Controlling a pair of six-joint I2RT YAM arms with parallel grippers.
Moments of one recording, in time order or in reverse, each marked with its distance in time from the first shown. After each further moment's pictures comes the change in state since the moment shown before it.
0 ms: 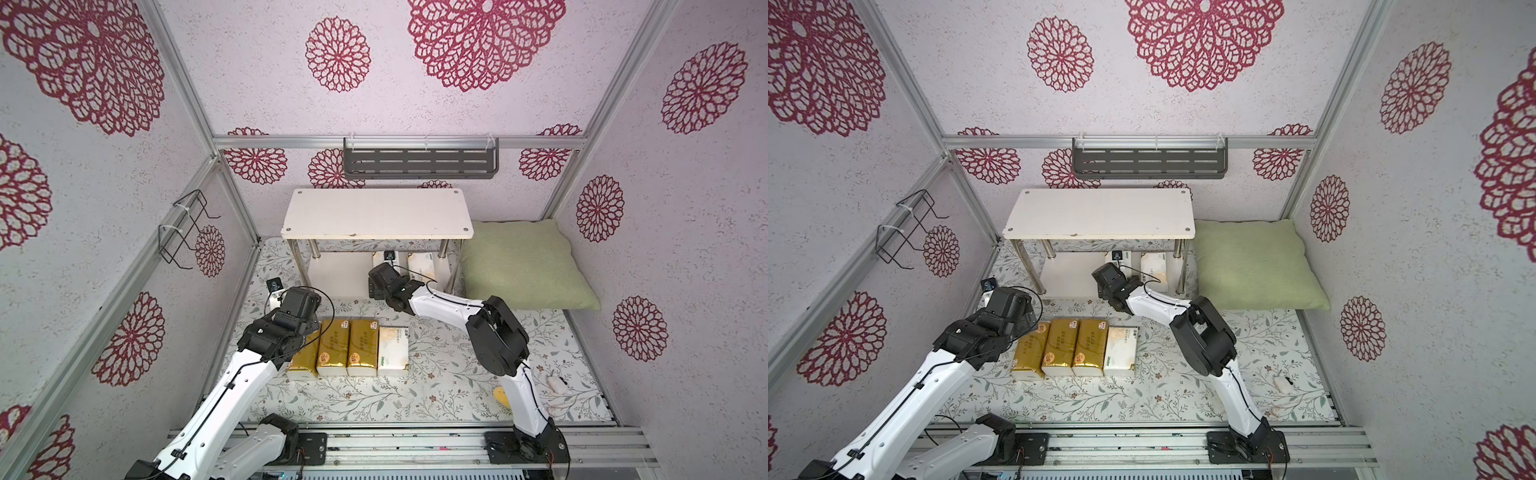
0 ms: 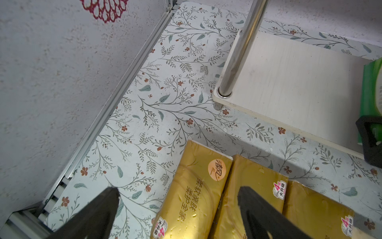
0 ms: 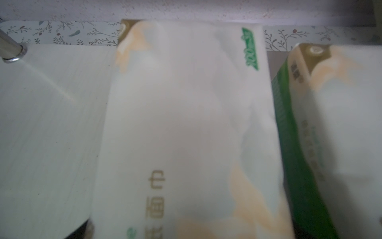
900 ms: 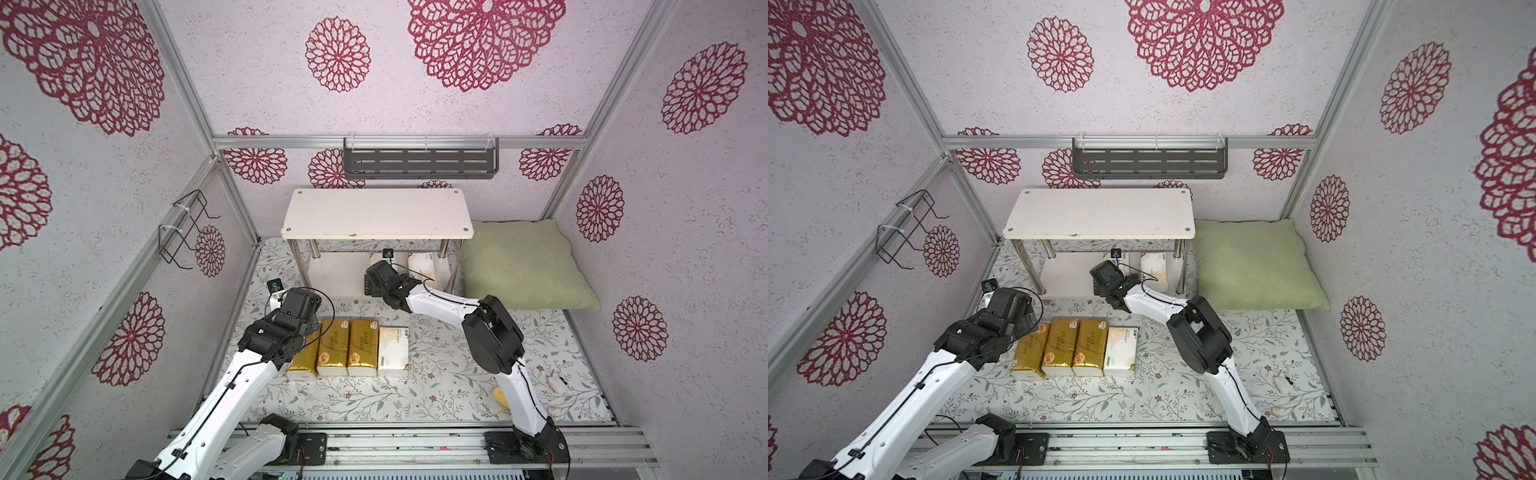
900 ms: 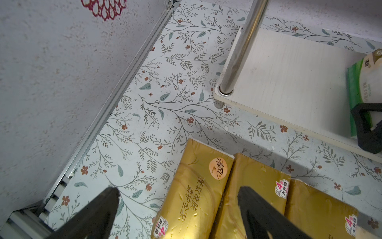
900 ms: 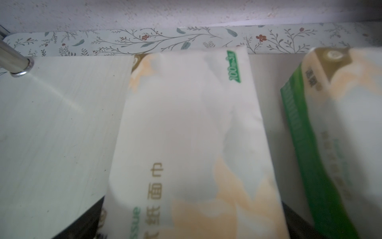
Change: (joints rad) left arm 0.000 -0.001 -0.010 0.000 0.002 0.000; right arm -0.002 0.035 0.054 -0.003 -0.009 0.033
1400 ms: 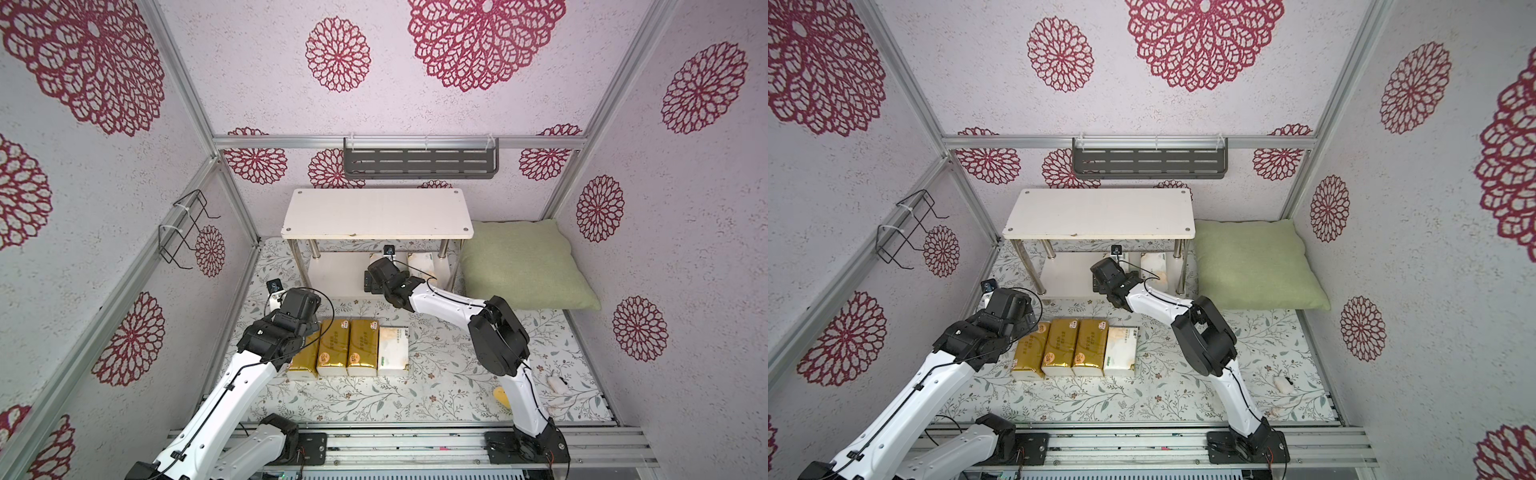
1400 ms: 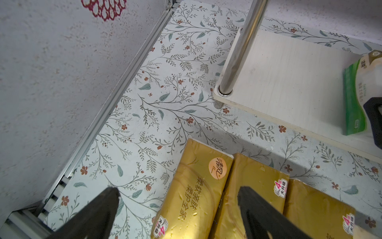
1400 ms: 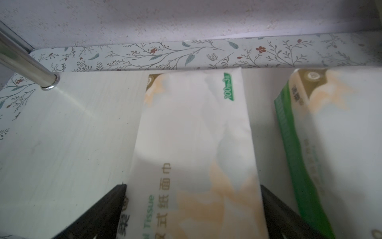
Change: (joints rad) left arm 0.000 -0.008 -0.001 0.000 0.002 0.000; right arm 0.000 -0.052 -0.029 0.026 -0.010 -0.001
